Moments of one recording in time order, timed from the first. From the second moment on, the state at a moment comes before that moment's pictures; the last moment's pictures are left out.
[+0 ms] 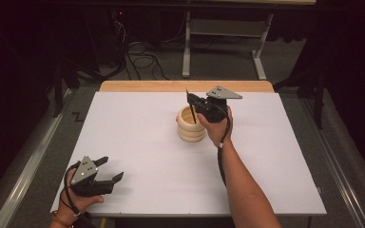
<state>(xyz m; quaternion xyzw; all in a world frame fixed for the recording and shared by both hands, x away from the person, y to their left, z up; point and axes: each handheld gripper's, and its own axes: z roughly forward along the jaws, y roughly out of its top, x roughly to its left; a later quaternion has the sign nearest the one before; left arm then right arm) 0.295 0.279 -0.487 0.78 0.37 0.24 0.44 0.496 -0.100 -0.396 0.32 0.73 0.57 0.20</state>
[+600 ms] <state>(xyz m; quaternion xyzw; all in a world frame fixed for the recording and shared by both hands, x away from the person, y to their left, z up) 0.295 0.278 -0.487 0.78 0.37 0.24 0.44 0.492 -0.108 -0.400 0.32 0.73 0.57 0.21</state>
